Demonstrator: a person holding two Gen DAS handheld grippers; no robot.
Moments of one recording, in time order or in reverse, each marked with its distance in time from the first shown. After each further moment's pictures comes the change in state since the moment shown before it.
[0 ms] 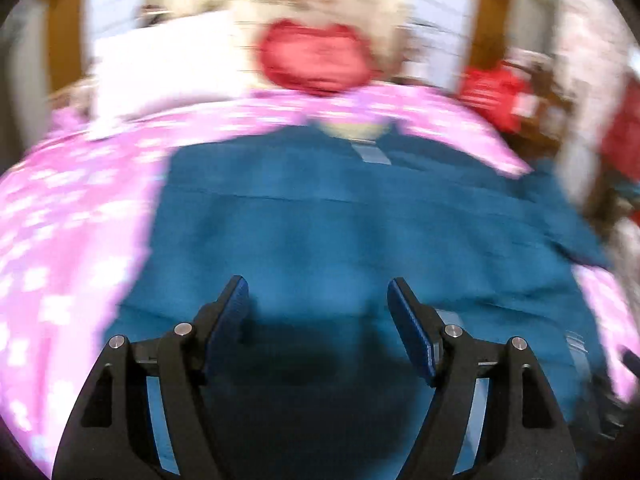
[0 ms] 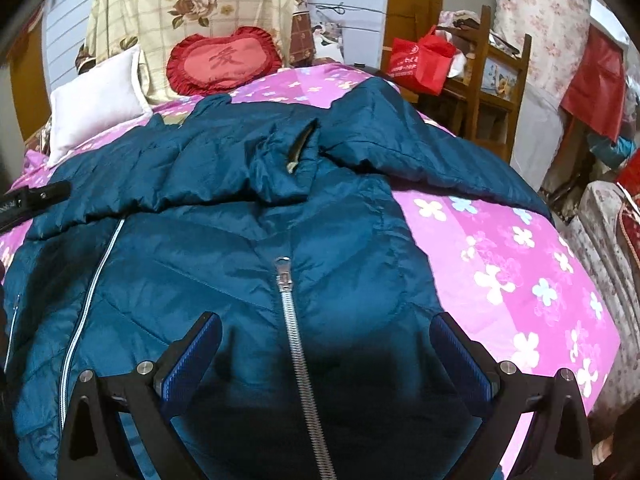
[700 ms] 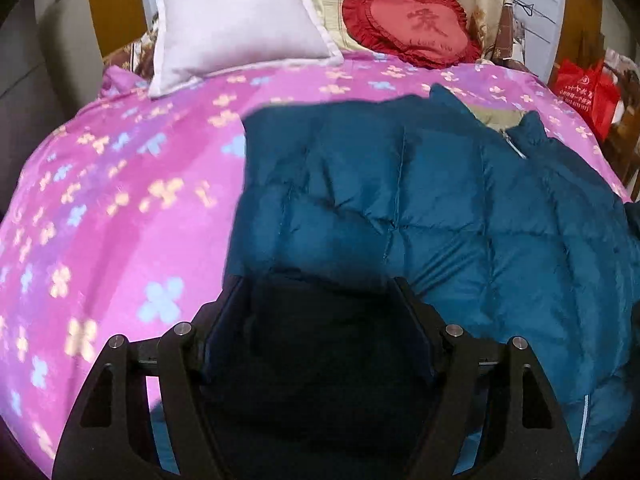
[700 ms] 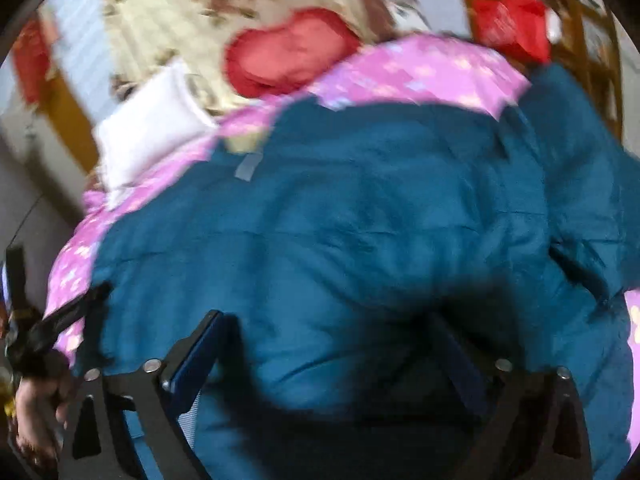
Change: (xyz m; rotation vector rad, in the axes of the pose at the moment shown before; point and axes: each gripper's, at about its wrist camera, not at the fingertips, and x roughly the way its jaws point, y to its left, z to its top) left arm 0.091 0.056 0.026 -0.087 0.137 0.196; right arm 0.152 0.050 0.127 0.101 0.105 0.356
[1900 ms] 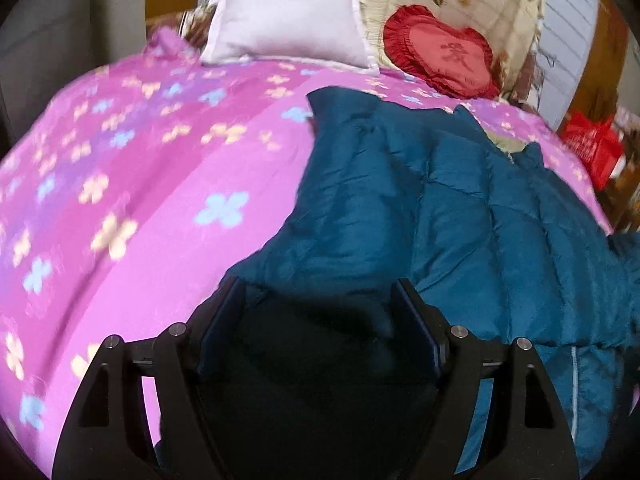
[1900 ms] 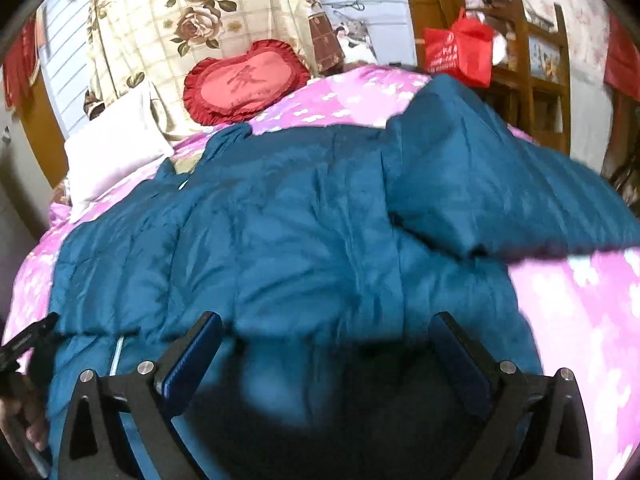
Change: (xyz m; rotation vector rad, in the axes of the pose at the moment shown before) left arm -0.039 0.048 -0.057 -0.198 -0.039 -0.049; right arm -0.064 -0.046 -0.069 0.017 -0.138 -0.081
